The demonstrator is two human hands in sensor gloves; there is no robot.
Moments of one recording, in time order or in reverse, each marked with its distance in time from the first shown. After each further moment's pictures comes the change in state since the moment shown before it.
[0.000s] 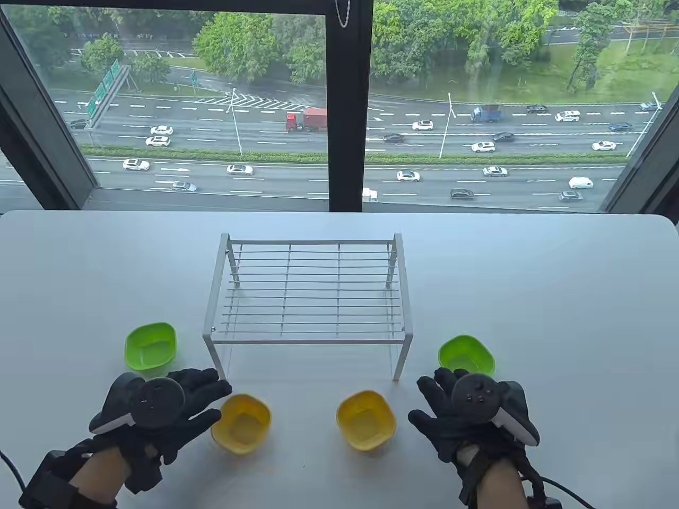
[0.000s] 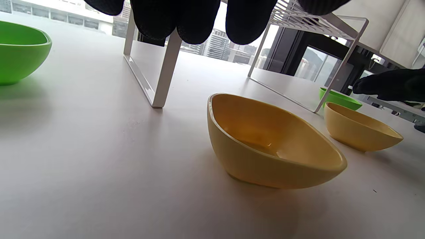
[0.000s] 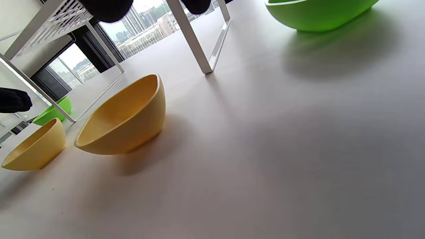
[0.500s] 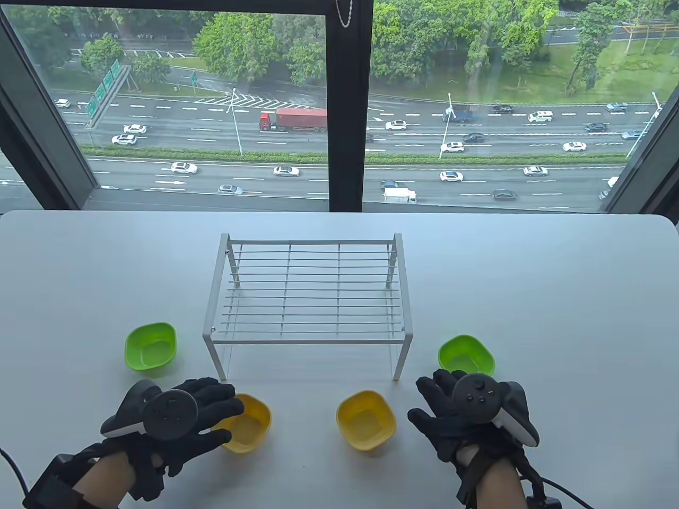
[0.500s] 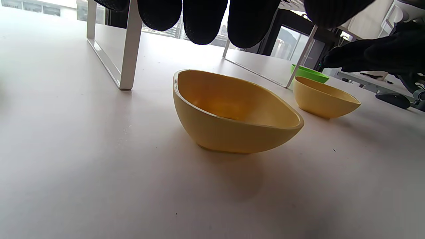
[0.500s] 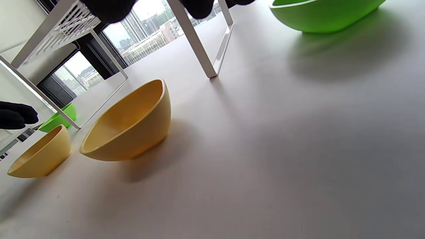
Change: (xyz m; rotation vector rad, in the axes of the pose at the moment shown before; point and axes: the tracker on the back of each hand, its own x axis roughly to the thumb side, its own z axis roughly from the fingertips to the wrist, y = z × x) left_hand 0.019 -0.012 -0.002 -0.082 -0.113 -0.046; right_hand 0.002 -0.001 0.002 -0.036 -0.020 -0.017
